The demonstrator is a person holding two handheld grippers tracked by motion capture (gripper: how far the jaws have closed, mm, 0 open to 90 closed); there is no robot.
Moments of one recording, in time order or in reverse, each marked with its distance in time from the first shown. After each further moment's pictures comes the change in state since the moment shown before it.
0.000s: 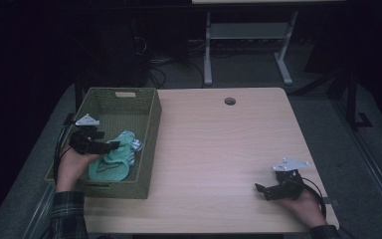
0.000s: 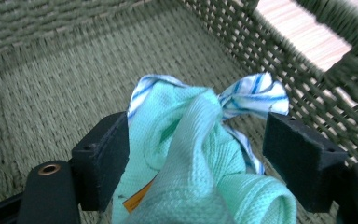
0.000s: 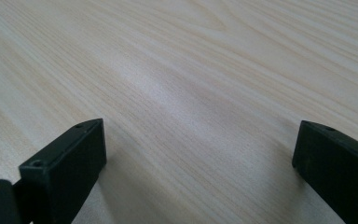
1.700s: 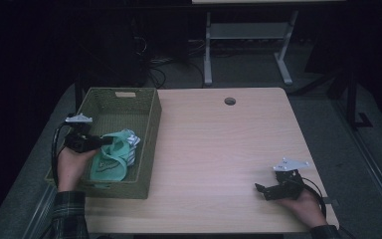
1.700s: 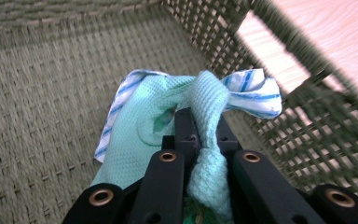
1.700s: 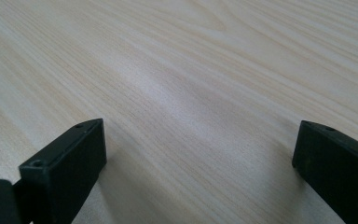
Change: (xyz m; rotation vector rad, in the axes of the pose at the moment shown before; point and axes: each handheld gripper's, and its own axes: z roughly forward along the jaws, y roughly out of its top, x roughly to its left) left arm 0.004 0.003 -0.016 -0.051 -0.098 -0.137; right arm 0.000 0.000 0.000 0.001 -0.001 0.003
